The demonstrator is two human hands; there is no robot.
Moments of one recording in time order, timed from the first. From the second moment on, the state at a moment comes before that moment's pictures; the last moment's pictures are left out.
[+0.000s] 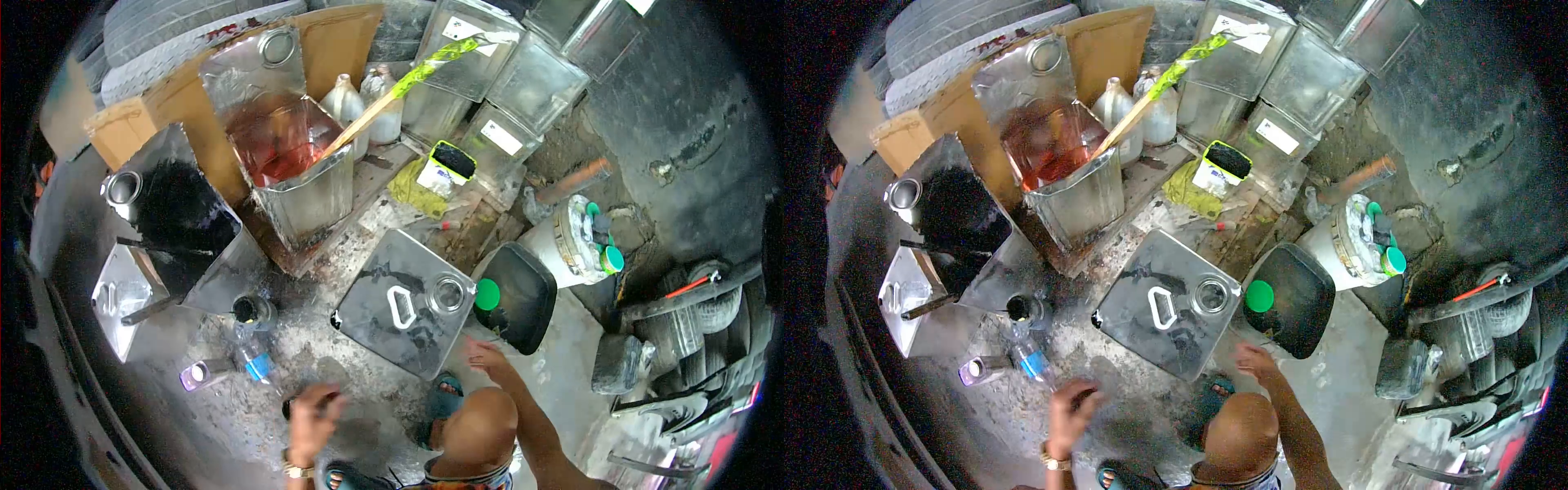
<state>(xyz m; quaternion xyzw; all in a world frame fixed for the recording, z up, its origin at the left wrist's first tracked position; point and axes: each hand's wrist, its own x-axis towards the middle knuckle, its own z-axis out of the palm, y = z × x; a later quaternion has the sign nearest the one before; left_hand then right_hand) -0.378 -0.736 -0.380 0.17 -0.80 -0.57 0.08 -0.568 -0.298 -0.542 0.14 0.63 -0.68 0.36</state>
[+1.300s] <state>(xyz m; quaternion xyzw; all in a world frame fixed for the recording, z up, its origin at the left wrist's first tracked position) -0.422 -0.677 -0.371 0.26 -0.66 -0.66 0.25 -0.561 -0.504 -0.481 -0.05 0.50 -0.76 0.41</state>
